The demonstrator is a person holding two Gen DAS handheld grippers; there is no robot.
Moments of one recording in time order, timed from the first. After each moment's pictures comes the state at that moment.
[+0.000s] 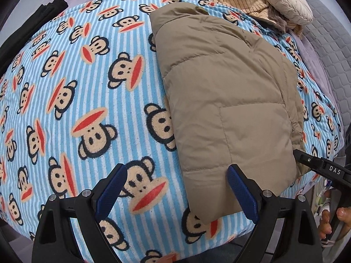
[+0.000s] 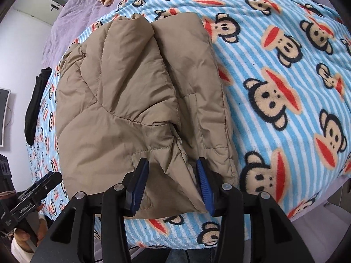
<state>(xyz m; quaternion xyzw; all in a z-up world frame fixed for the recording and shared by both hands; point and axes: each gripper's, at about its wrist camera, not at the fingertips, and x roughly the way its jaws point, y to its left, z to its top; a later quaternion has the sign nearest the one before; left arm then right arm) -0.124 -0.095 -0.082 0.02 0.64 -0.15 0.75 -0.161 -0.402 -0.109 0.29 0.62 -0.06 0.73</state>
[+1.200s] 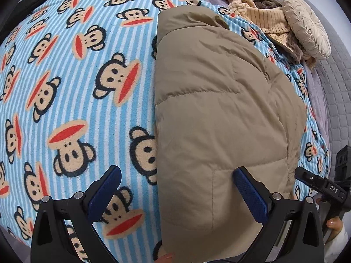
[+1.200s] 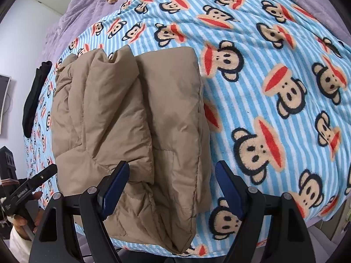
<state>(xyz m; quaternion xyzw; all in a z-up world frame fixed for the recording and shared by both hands) -0.062 -0.106 -0.104 -0.10 0.66 -0.12 0.74 -0.118 -0.456 -0.097 0.25 0.64 -0.03 0.73</state>
